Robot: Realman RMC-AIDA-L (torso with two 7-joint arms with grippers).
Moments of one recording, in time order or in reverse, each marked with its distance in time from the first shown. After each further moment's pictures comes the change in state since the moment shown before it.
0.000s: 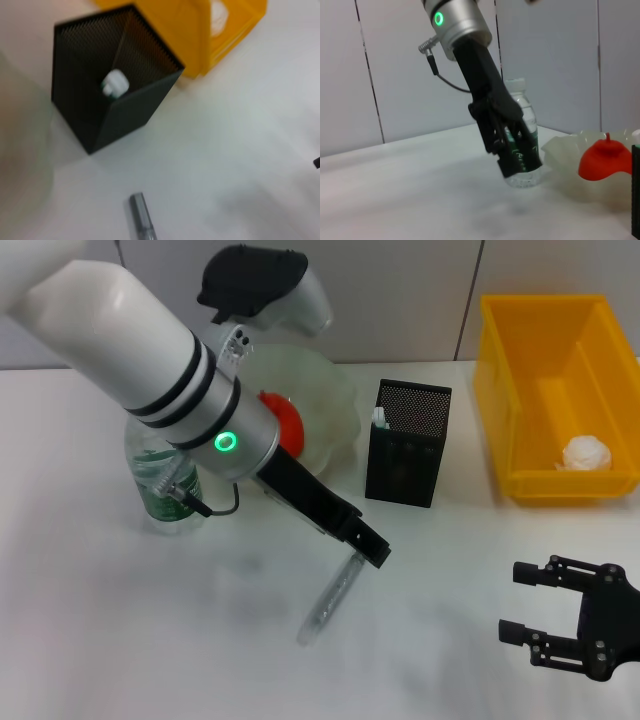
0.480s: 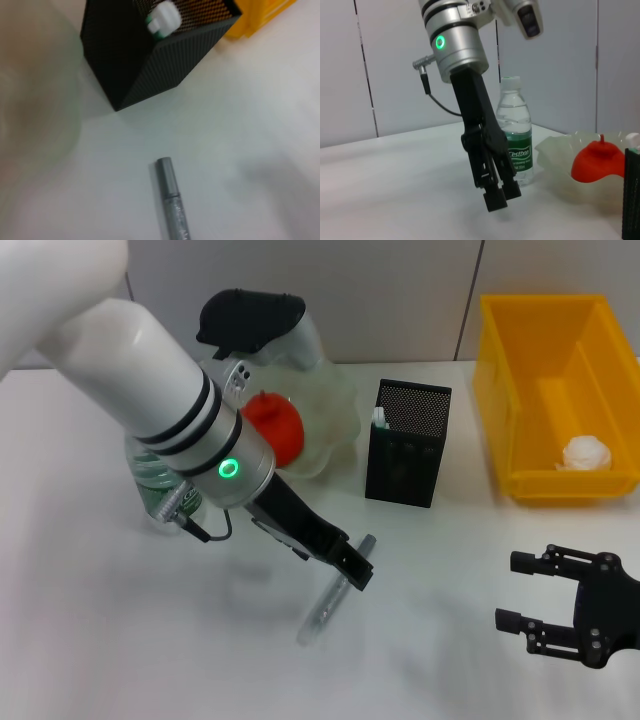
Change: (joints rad) left arm -0.027 0.001 0.049 -0.147 0.022 -0.068 -0.069; right arm 0.020 -0.003 -0.001 -0.002 0.000 0.025 -0.007
